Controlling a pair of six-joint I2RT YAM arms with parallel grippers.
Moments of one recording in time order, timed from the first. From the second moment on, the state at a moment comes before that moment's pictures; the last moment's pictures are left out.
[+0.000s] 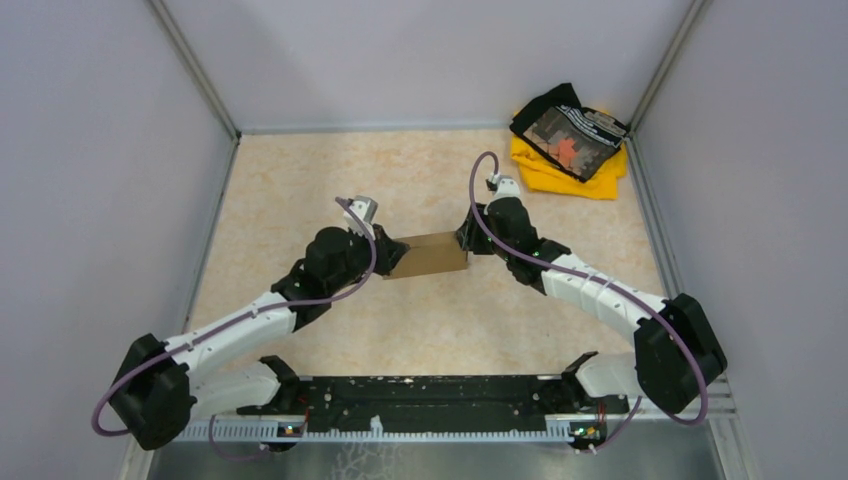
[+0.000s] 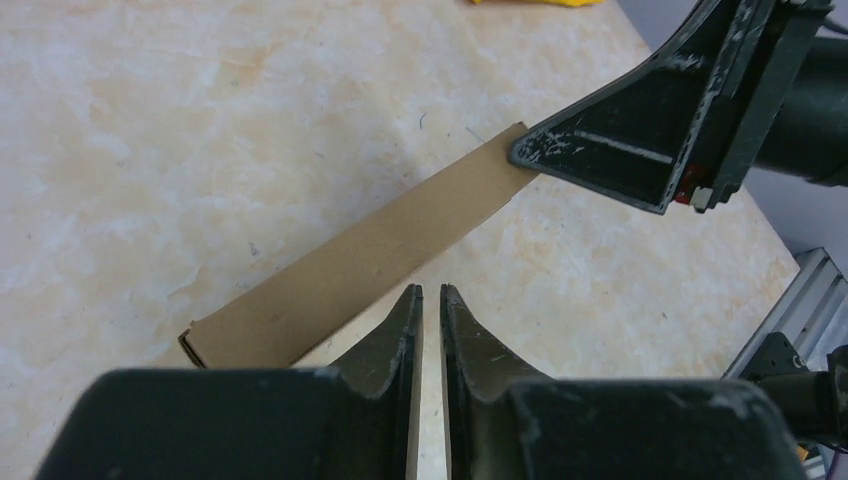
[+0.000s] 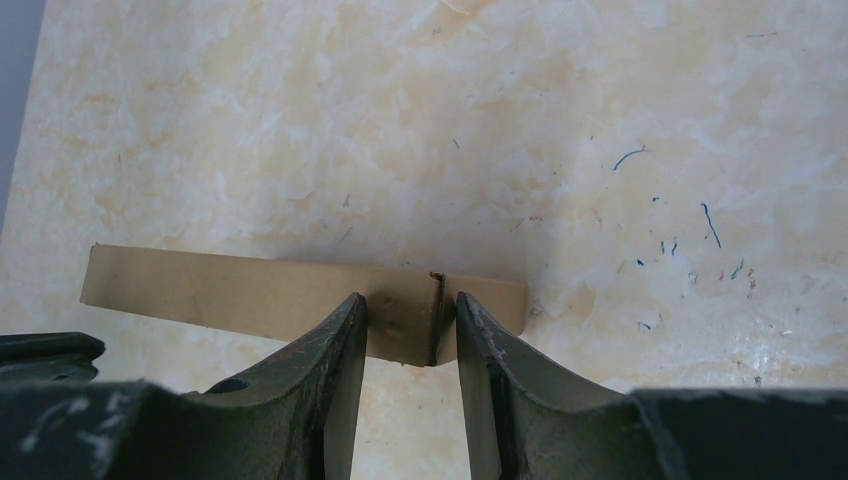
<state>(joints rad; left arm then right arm) -0.73 1.10 0.57 0.26 -0.01 -0.44 0.62 1.29 0.78 -0.02 0.10 0.55</state>
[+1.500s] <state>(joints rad) -0.73 1.22 0.49 0.52 -0.01 -0.47 0.63 1.24 0.73 0.00 0.06 0.55</state>
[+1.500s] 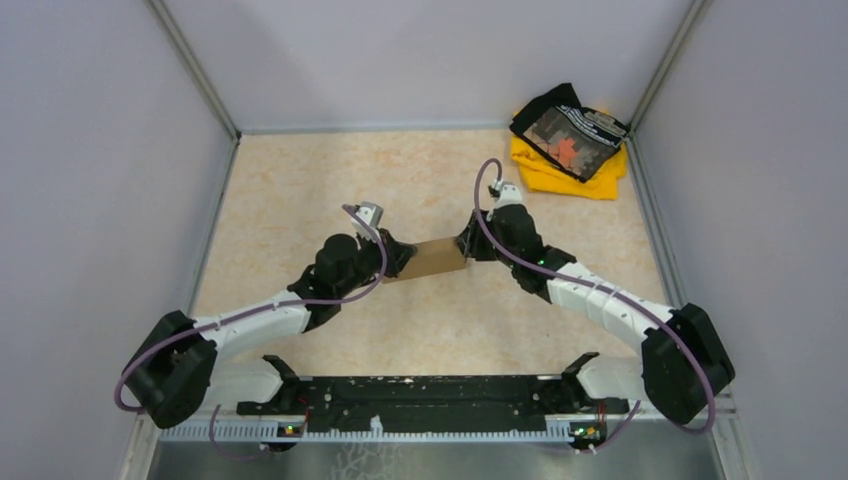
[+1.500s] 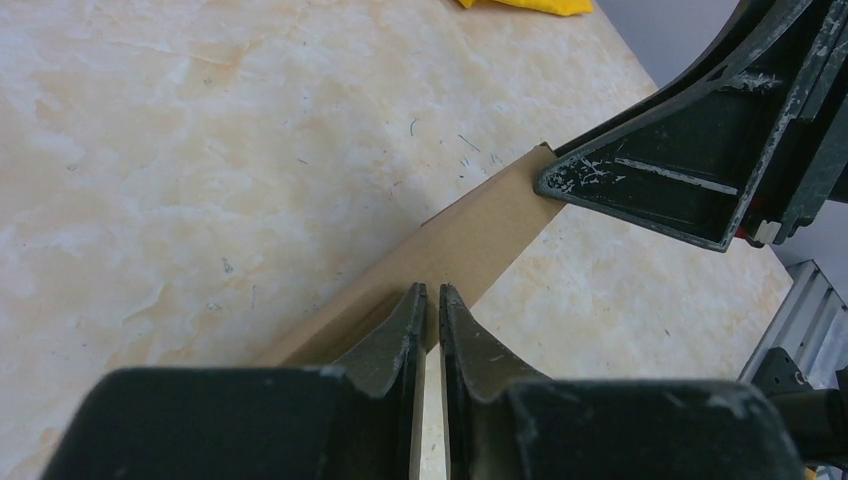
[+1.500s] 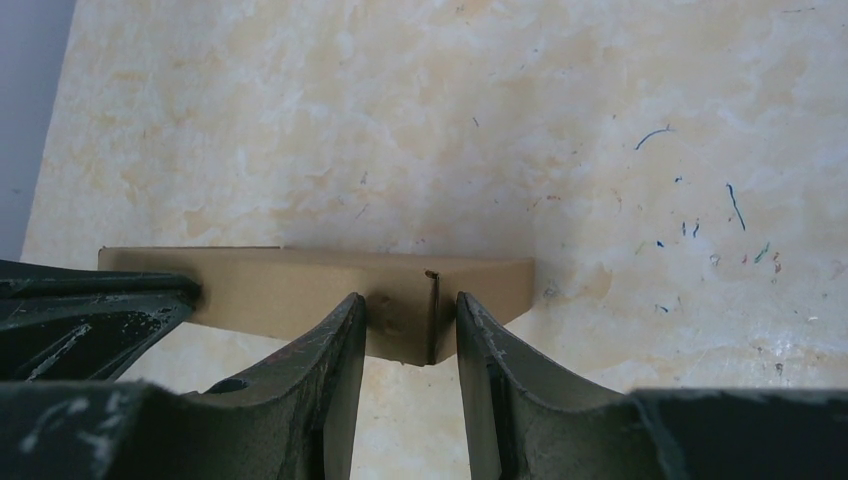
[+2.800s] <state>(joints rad) -0.76 1.11 0.55 -0.07 -0.21 -0.53 0.66 1.24 0.68 -0.35 0.06 0.43</state>
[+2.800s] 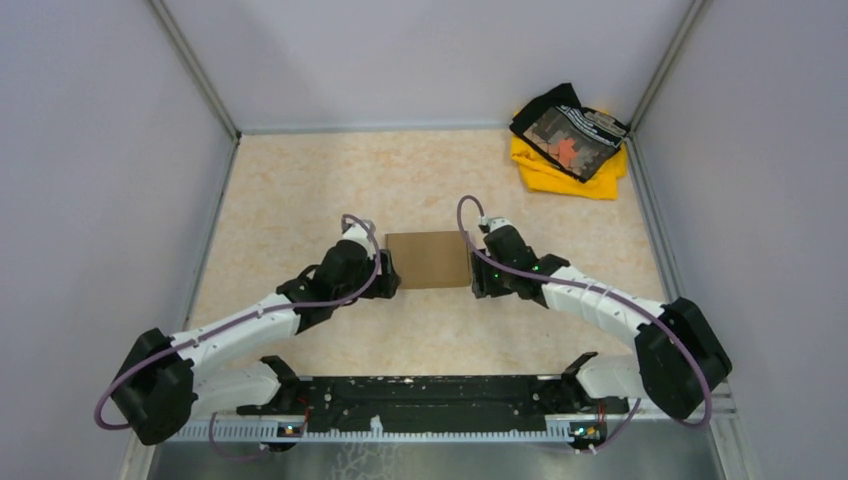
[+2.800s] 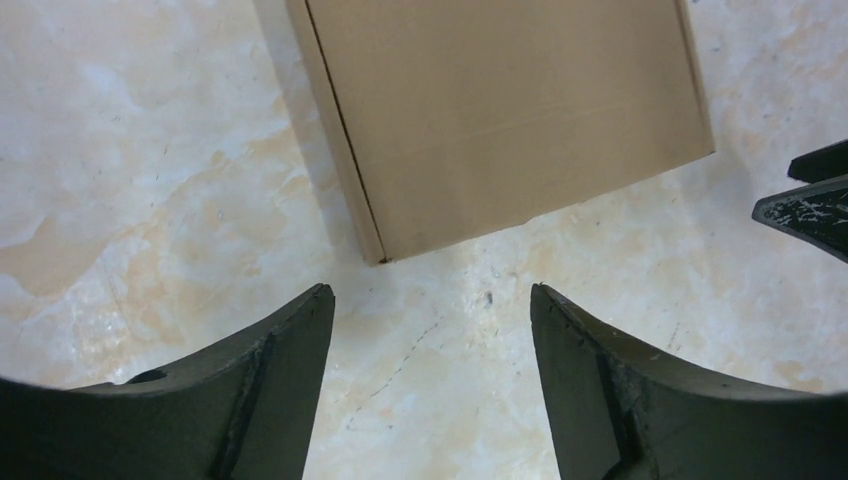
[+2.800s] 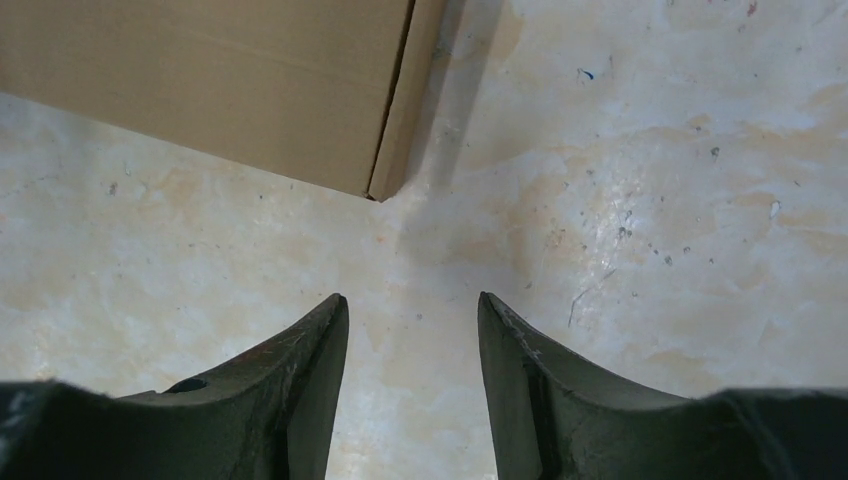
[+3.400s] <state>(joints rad) -0.76 1.19 0.44 -0.02 -0.19 -0.47 0.67 1.47 0.70 -0.16 0.06 0.30</state>
